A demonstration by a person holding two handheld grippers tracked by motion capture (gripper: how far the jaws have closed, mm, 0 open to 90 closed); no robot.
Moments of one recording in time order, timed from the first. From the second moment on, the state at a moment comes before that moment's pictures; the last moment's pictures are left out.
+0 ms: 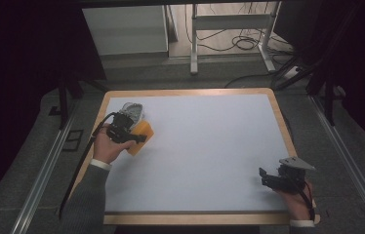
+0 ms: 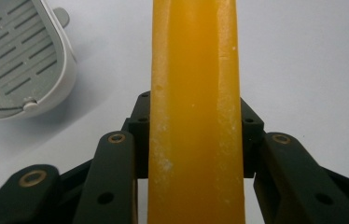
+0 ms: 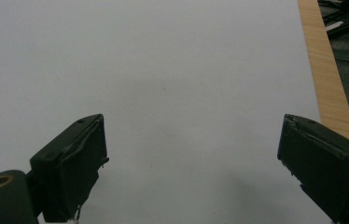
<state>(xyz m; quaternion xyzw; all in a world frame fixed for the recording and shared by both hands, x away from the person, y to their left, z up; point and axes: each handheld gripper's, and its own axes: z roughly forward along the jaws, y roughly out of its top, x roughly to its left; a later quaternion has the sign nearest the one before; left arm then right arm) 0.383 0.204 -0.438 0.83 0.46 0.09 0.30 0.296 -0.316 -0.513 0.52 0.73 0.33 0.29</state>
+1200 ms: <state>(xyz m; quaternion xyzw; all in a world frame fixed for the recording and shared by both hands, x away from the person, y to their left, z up) 0.410 0.215 -0.409 0.81 0.49 0.11 0.30 0.296 -0.317 -0.513 0.52 0.73 0.33 0.28</state>
